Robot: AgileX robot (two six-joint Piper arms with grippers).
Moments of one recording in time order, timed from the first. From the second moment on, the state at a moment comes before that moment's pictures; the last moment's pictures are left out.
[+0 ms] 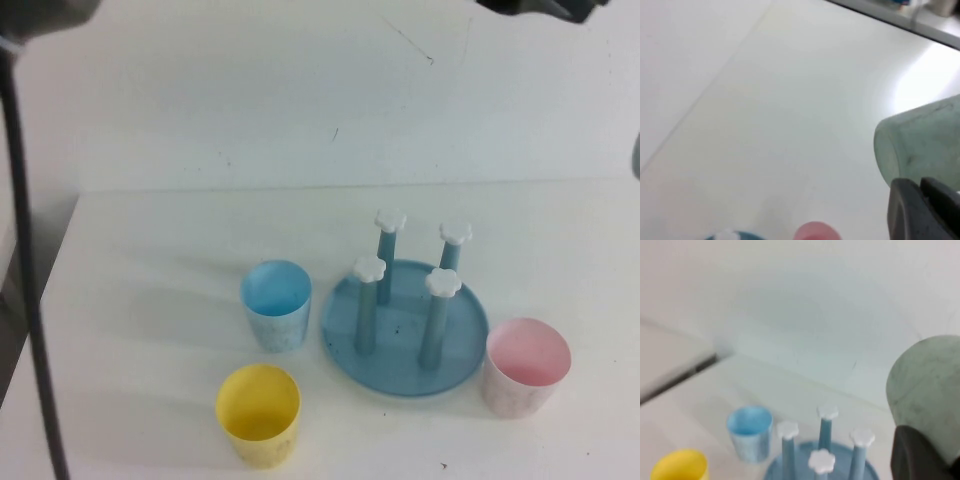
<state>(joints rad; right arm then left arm) -0.03 0.68 -0.67 1.21 0.67 -1.20 -0.71 1.87 -2.46 -0.47 1.30 0.23</state>
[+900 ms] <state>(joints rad) 0.27 1.81 -1.46 0.12 1.07 -0.68 -0.70 1.28 -1.27 -0.26 1.24 0.18</state>
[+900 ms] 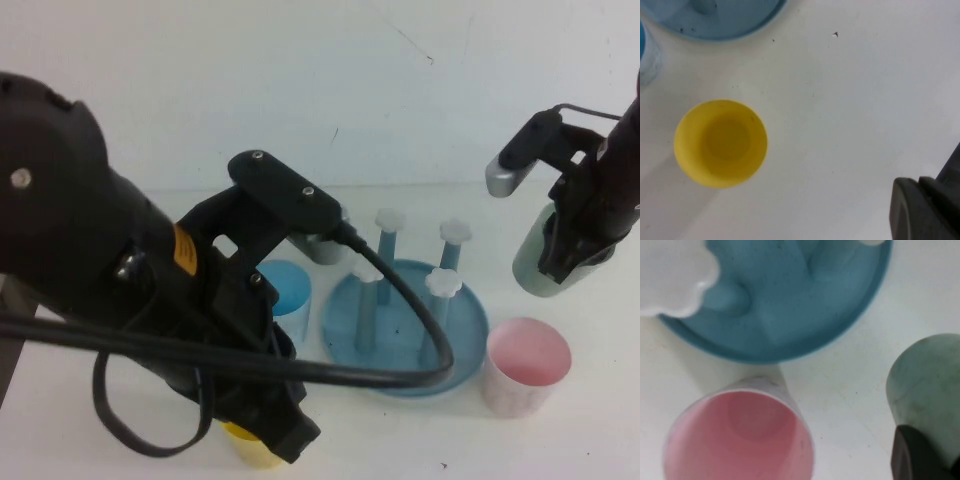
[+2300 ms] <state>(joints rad) 0.27 1.52 -1.55 0.19 1.16 -0.63 -0.70 0.72 -0.87 0.70 0.69 -0.49</state>
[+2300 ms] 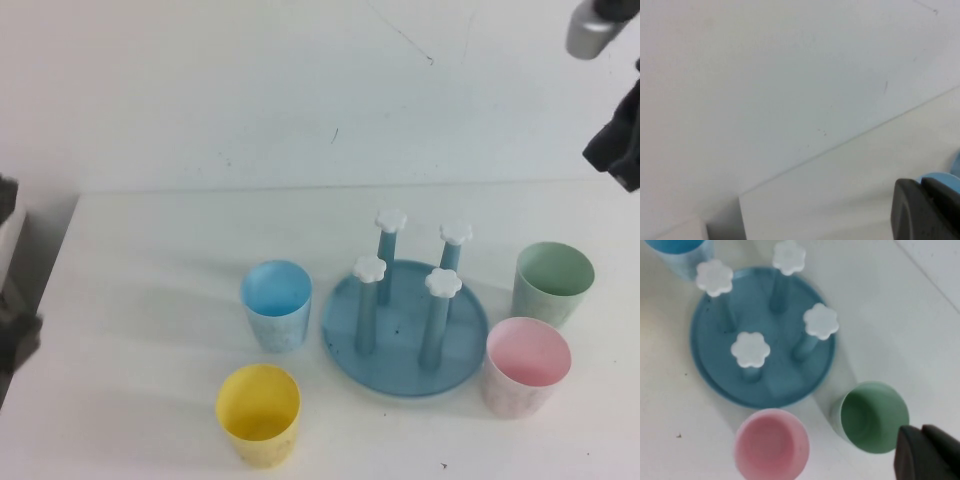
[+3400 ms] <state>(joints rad) 0.27 0.21 -0.36 0.29 0.62 -0.67 -0.70 0.38 -0.34 0.73 0.33 -0.84</state>
